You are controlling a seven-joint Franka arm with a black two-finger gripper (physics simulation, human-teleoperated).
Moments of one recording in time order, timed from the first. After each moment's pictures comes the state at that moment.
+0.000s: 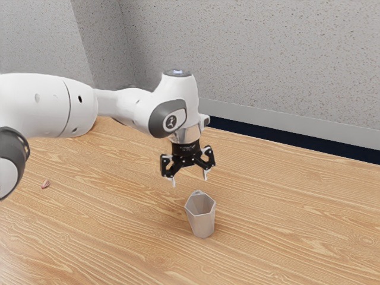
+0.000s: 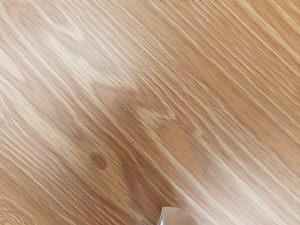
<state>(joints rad) -0.35 0.39 0.11 -1.73 -0.07 2.06 -0.96</state>
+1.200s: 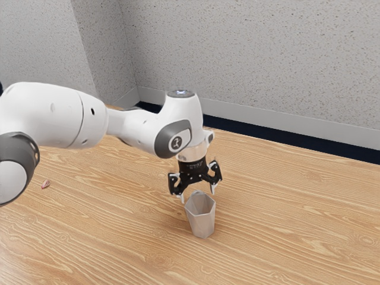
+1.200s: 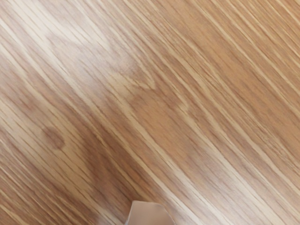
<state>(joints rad) -0.36 0.44 0.08 -1.80 -0.12 2.21 -1.01</state>
